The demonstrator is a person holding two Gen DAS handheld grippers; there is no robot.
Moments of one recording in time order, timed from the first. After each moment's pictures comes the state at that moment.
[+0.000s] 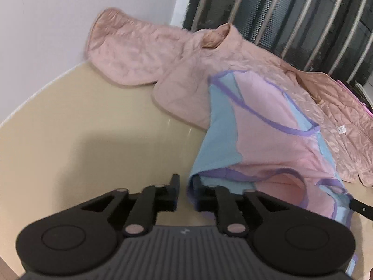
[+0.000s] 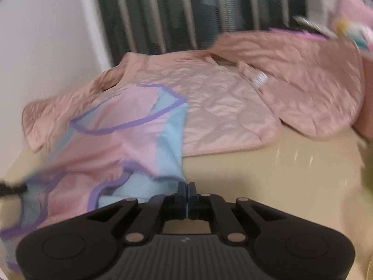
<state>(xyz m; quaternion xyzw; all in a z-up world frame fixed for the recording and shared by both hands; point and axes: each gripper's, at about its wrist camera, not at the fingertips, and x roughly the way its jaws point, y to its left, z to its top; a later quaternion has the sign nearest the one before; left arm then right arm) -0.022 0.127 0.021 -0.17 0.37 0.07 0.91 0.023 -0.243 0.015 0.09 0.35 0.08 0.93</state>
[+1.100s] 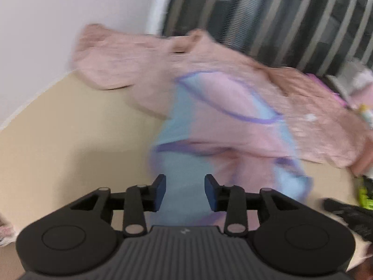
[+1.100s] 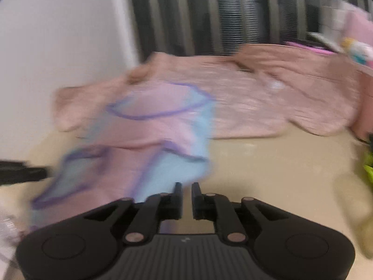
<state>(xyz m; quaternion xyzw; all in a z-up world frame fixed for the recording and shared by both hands) -0.063 0.077 0.054 -0.16 0.36 0.00 0.92 -0.047 -0.202 0.042 0.03 0.34 0.18 0.92</state>
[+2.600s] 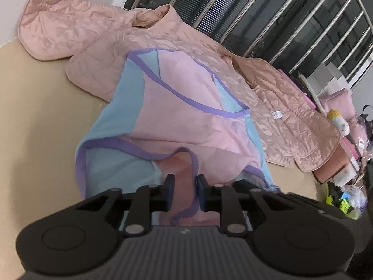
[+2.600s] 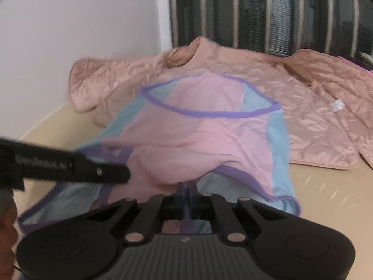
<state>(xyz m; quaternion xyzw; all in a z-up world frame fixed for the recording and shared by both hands) -0.016 0.075 0.021 -0.23 0.38 -0.09 0.89 0.002 -0.122 0.019 -0.03 0.33 0.19 0.93</state>
